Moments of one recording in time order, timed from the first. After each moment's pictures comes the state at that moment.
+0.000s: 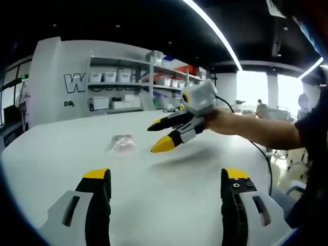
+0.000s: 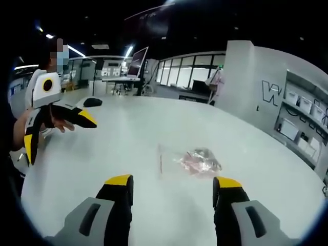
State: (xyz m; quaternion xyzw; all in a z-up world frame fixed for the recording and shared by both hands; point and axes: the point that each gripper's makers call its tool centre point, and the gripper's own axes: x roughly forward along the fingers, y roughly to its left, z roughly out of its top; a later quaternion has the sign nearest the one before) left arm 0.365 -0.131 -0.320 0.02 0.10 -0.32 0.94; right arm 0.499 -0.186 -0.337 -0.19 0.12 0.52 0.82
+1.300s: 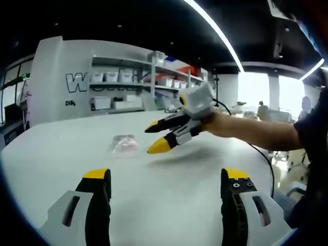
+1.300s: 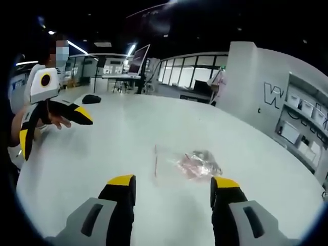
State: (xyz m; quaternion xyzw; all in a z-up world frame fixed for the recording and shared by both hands) left arm 0.370 -0.127 -0.320 0.01 0.10 -0.31 0.94; right arm 0.512 -0.176 -0.342 -0.20 0.12 0.52 0.82
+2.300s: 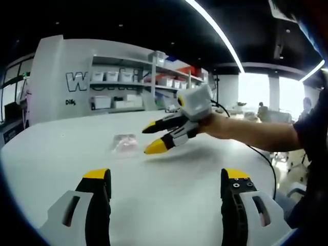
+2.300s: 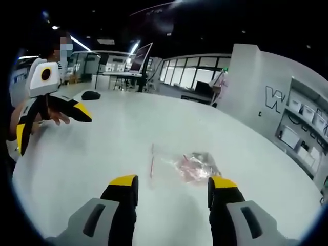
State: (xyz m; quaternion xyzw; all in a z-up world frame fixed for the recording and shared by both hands) left arm 0.376 -0.126 -0.322 0.01 0.10 -0.31 0.94; right arm 0.518 -0.169 -0.346 -0.22 0.10 0.52 0.82
